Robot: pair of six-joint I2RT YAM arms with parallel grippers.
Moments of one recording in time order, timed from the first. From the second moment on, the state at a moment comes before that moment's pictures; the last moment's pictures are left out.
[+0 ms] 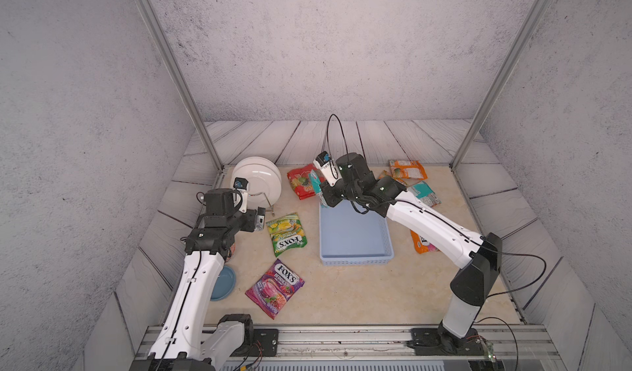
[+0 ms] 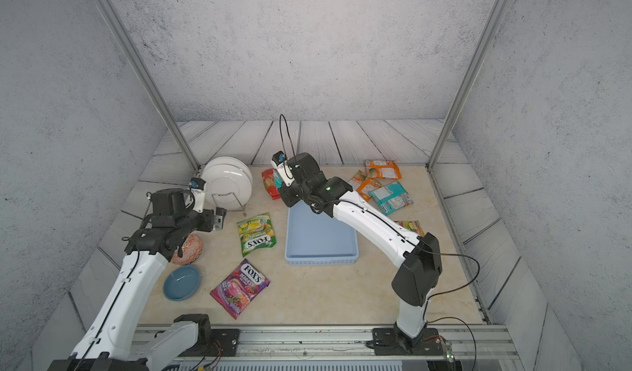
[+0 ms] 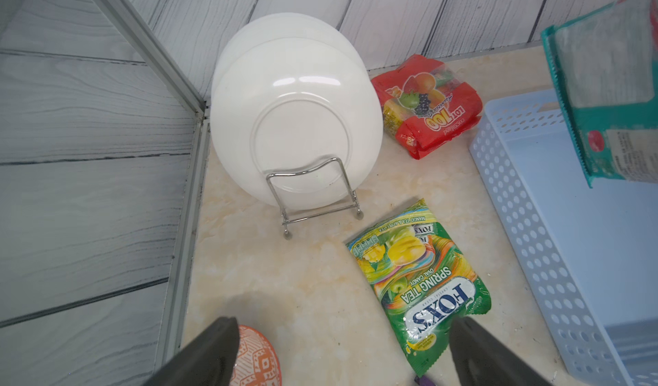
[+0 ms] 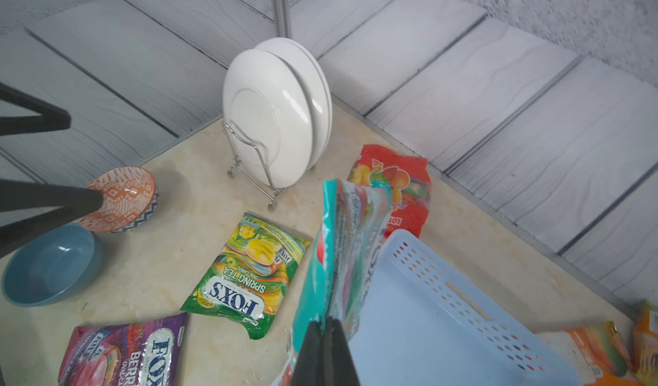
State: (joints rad) left arm -0.02 1.02 0.99 -0.63 0.08 0.15; right arm 0.80 1.78 1.80 -0.62 0.01 0.02
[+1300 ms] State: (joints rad) left arm -0.03 1.04 0.93 -0.60 0.19 0.13; right arm 0.58 1.95 1.71 -0.60 -0.12 0.38
